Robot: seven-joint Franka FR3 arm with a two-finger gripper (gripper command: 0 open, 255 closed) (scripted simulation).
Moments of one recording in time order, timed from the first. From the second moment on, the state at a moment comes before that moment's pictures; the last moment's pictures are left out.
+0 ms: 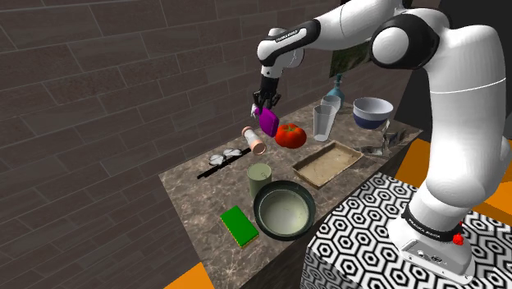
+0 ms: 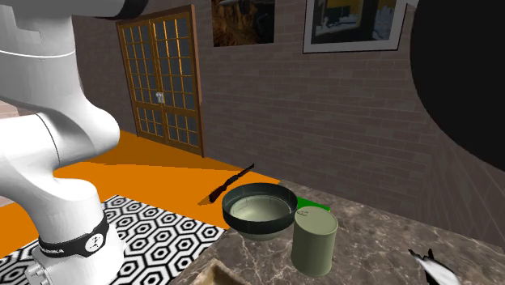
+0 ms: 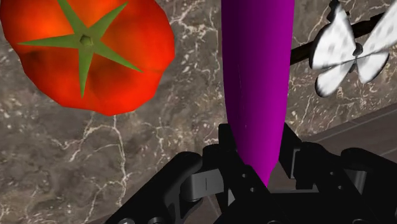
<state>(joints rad) -0.18 0.45 0.01 -1.56 0.29 2.03 0.13</state>
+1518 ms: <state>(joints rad) -0.09 0.05 0.06 -1.97 0.29 2.06 0.27</state>
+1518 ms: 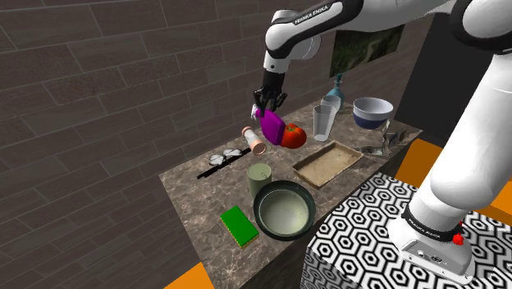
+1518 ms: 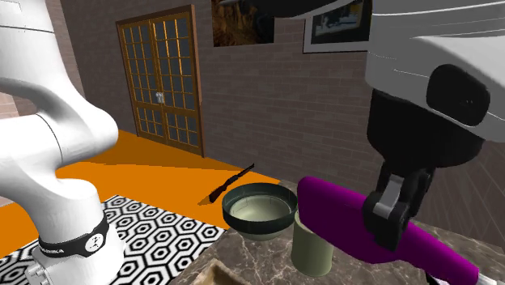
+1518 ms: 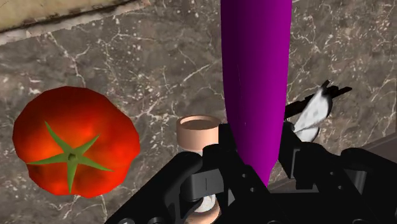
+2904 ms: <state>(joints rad) 0.11 -0.49 0.30 -2.49 0.42 2.15 0.61</state>
